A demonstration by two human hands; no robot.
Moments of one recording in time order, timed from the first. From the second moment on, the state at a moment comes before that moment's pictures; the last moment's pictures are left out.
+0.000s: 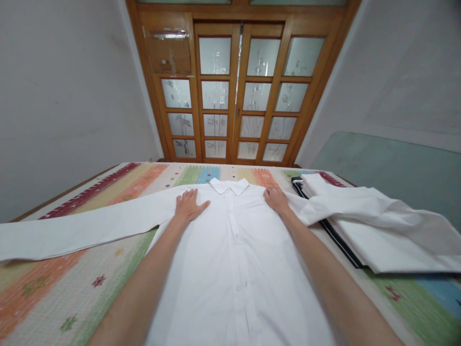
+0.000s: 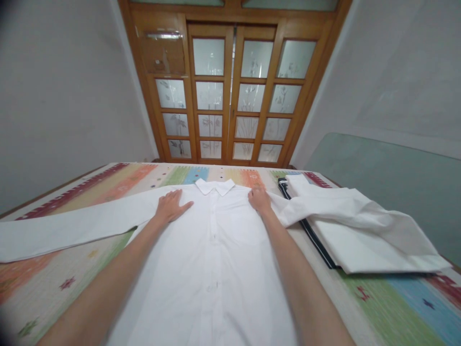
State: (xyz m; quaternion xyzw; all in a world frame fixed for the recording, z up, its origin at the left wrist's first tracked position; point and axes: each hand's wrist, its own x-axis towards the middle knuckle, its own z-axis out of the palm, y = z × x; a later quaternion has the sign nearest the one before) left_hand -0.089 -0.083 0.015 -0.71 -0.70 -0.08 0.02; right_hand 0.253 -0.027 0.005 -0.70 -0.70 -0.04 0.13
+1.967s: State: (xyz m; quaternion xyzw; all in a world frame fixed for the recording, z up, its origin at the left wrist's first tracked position) left_hand -0.081 -0.103 0.022 -0.66 -0.74 -0.11 0.08; right_hand 0.284 -0.134 -0.016 -0.71 -0.71 0.03 -0.02
